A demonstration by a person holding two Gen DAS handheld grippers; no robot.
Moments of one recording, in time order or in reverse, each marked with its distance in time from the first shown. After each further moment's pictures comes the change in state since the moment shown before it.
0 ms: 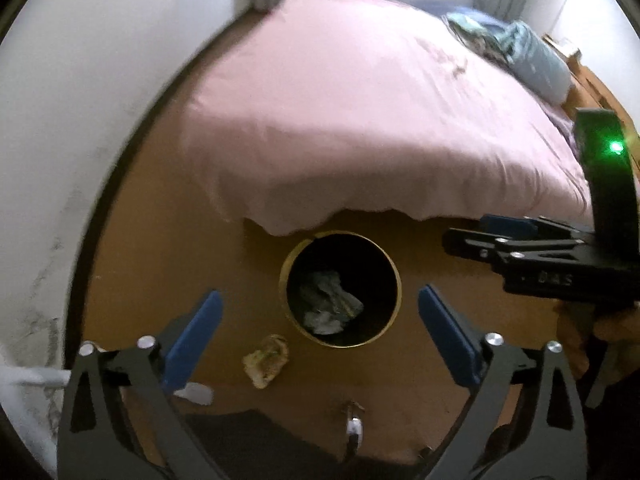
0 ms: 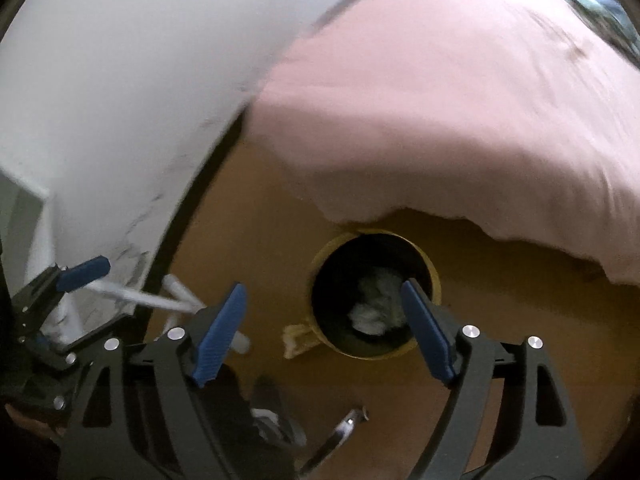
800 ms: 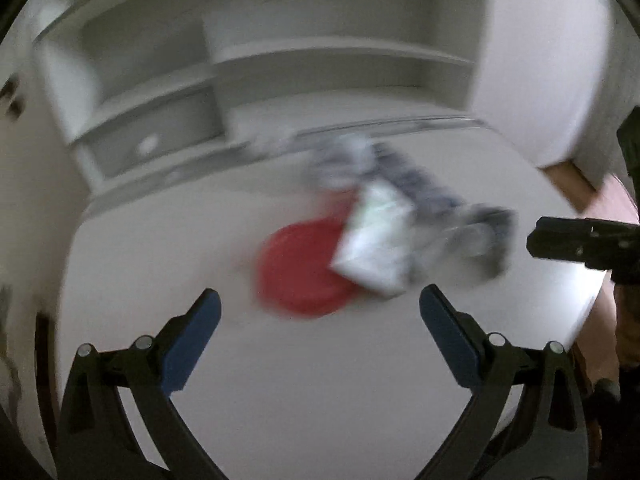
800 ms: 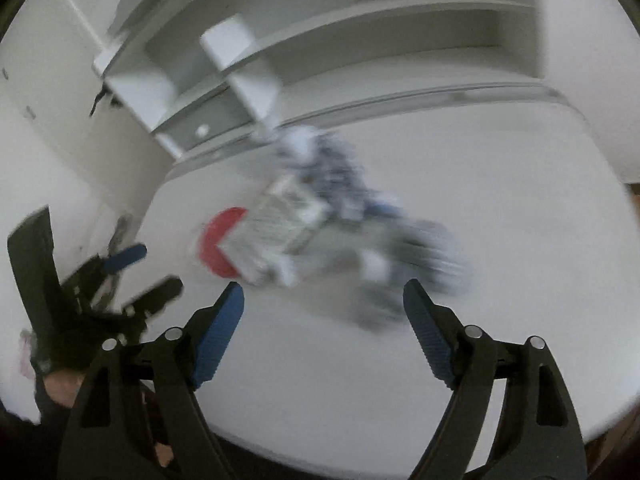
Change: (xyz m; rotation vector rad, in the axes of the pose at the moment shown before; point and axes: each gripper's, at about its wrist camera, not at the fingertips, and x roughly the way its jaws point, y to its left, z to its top) left arm -0.390 0.256 -0.425 -0.966 -0.200 0.745; right arm -0.017 0.579 -0.178 -0.966 0.304 0.619
